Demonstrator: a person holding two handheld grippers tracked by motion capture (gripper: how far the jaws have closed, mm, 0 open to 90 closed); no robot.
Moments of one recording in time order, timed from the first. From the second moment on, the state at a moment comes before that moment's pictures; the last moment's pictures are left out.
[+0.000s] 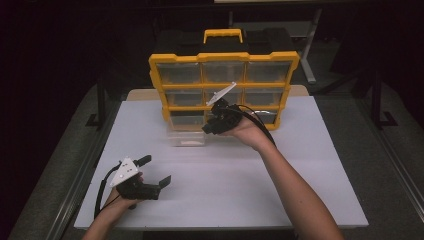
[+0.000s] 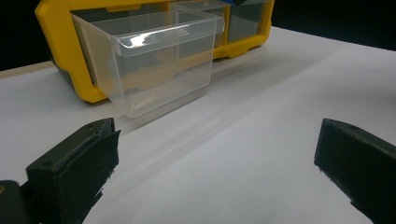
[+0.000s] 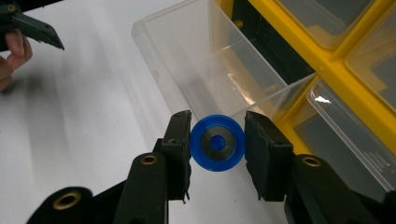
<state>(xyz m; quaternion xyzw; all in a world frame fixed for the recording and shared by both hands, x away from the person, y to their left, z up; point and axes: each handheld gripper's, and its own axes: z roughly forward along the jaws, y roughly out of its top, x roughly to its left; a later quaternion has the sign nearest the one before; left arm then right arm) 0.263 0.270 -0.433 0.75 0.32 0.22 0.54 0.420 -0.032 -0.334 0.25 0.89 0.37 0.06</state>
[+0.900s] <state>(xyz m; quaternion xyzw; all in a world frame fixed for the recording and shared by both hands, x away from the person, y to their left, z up) 0.263 0.271 -0.432 0.75 0.32 0.22 0.54 0.436 -0.007 -0.324 0.25 0.89 0.37 0.06</state>
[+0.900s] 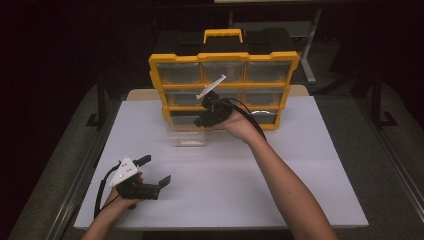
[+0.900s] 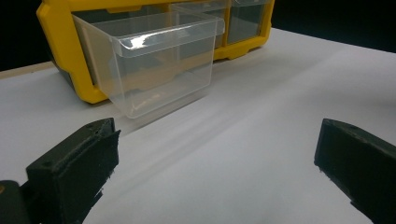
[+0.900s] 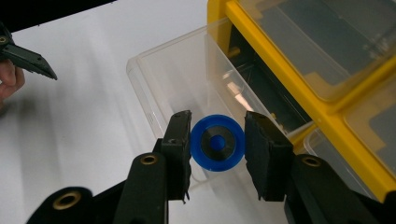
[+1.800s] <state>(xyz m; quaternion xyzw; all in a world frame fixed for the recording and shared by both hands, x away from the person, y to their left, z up) 0.263 0.270 -0.432 0.74 0.32 0.22 0.55 0.447 0.023 -0.330 0.24 0.90 0.35 0.07</state>
